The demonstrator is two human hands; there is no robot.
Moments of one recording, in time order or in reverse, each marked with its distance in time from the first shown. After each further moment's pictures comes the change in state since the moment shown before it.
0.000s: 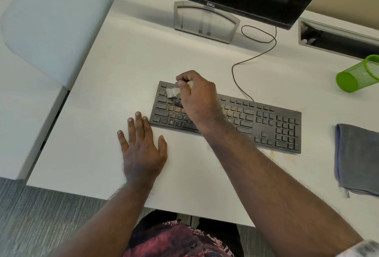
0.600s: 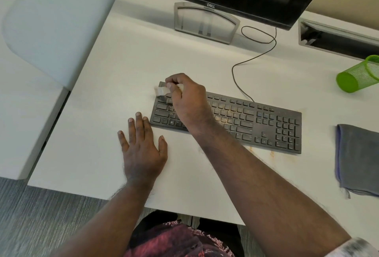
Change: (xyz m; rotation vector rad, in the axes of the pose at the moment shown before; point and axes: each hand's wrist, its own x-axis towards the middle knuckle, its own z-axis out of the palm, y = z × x) left_hand 0.001 0.000 -0.001 0.005 -0.020 -0.006; right_hand -0.004 -0.008 0.015 0.050 -0.028 -0.069
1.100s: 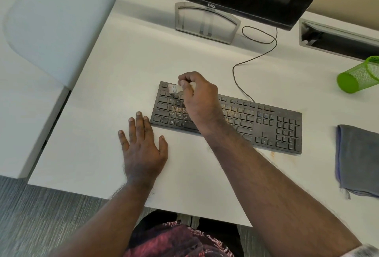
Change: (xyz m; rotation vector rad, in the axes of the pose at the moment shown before) left_hand 0.000 0.001 0.000 0.003 0.022 -0.001; right_hand 0.001 0.010 -0.017 -0.008 0.048 0.036
